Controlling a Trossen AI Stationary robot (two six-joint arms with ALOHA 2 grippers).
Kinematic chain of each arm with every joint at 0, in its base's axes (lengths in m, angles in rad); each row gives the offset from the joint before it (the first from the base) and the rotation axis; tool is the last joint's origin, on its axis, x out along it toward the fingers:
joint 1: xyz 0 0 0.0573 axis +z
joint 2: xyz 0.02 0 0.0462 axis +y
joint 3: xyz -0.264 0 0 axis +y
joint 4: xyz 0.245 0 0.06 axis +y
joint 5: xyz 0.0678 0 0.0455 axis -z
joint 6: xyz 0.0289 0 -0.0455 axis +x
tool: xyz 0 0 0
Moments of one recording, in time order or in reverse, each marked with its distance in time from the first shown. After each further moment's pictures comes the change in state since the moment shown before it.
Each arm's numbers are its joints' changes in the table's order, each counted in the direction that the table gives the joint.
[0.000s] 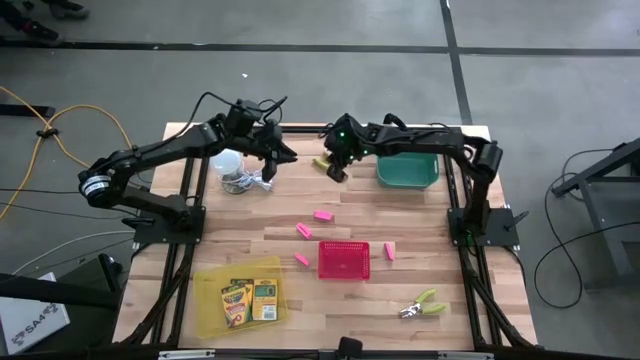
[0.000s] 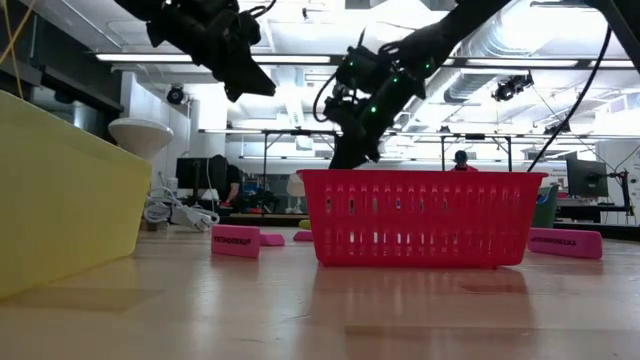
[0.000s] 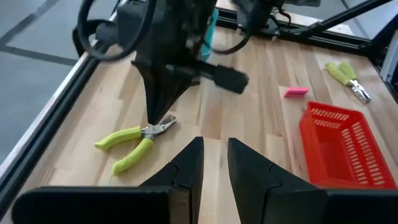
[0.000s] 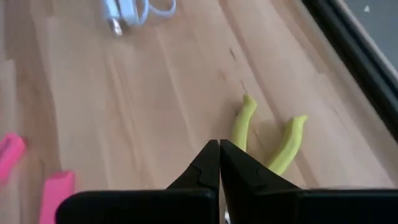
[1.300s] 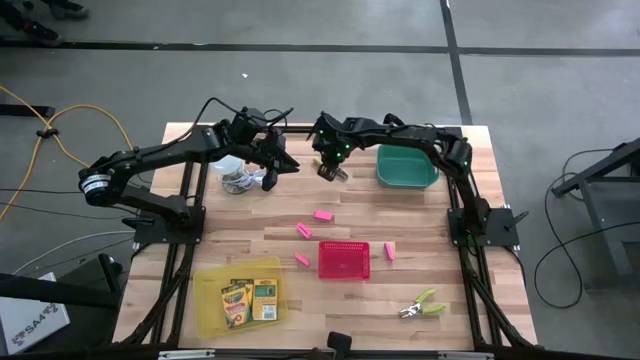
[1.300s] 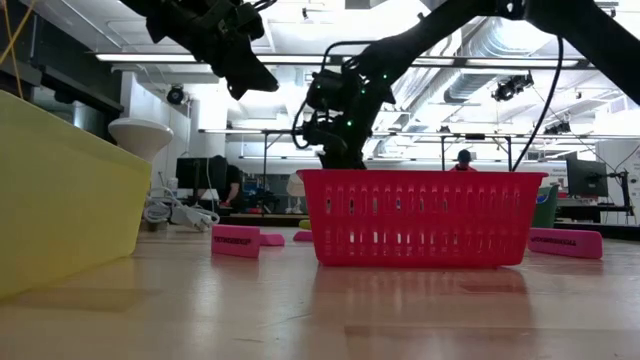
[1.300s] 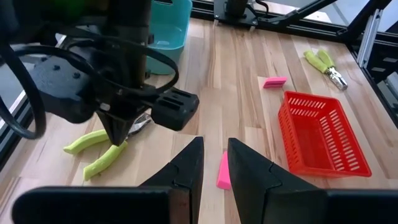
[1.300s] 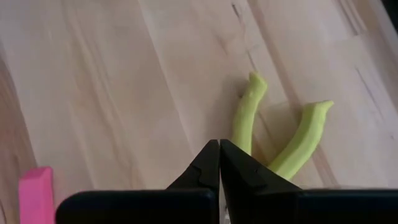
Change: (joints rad) left arm -0.079 0.000 0.003 0.017 -0.004 0.000; right arm 0.004 0.249 -0.354 0.366 0.002 -0.003
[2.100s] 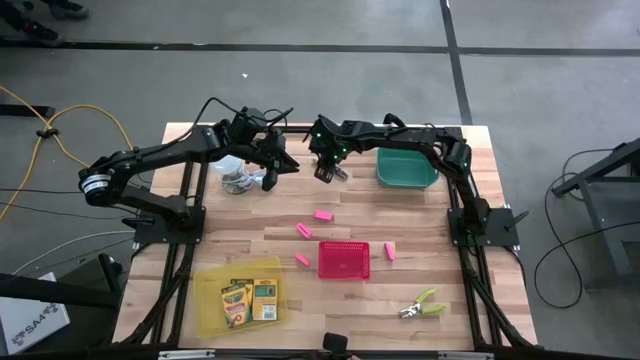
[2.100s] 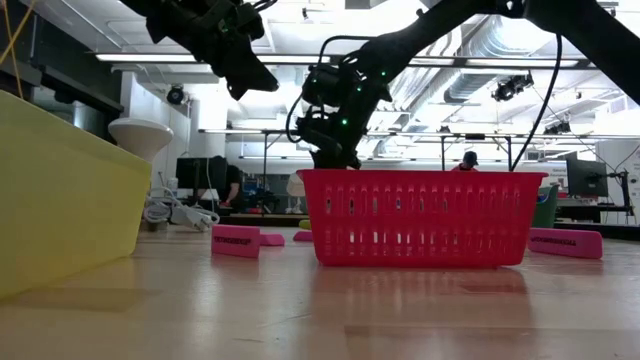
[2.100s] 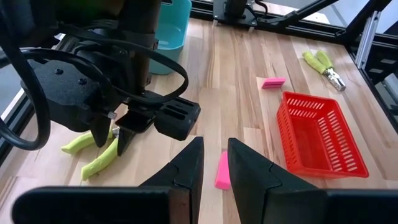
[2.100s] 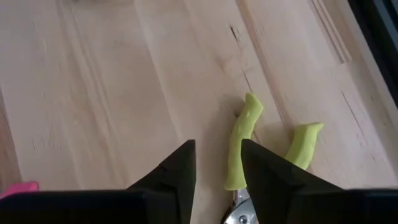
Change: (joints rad) left arm 0.000 0.000 0.000 0.000 0.005 -0.009; right arm 0.027 0.000 -0.001 -0.050 0.072 -0.025
